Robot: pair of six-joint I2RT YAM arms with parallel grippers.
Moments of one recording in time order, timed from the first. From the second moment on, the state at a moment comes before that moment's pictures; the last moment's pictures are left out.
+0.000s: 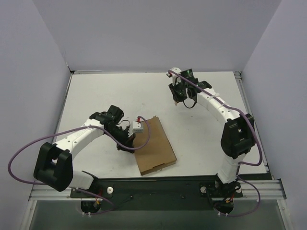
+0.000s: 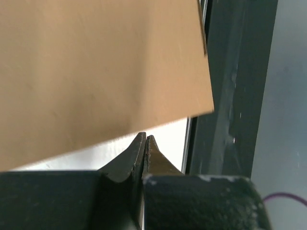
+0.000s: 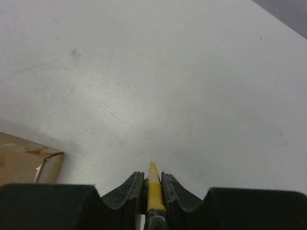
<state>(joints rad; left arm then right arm) -0.46 1.39 0.95 -0.88 0.83 0.71 0.39 1.82 1.54 -0.52 -0.06 -0.25</state>
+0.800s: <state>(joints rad) -0.50 2.11 1.68 -0.52 0.49 0.58 0.28 1.51 1.25 -0.53 -0.06 -0.23</state>
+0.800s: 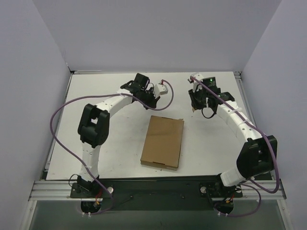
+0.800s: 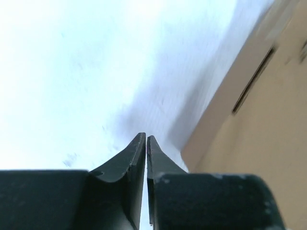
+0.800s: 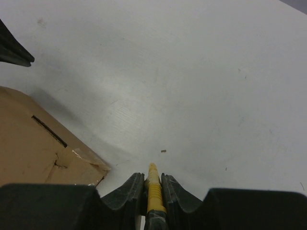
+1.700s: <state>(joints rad) -0.75 1.53 1.02 -1.08 0.86 1.08 0.37 1.74 1.35 -0.48 -0.10 -0.28</state>
